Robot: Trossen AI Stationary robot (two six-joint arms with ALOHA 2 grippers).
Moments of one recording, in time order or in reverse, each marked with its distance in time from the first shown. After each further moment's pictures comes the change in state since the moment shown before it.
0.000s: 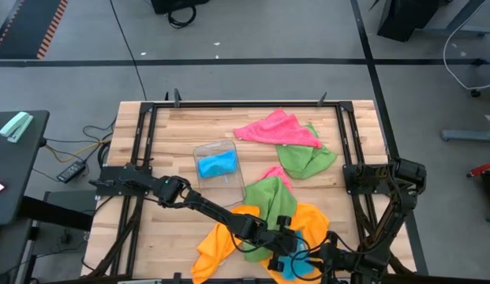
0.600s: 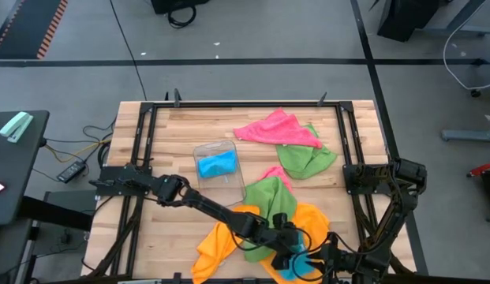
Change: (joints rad) left arm 0.007 -0.021 0.067 -0.135 -0.006 -0.263; right arm 0.004 0.000 0.000 0.006 0.003 0.015
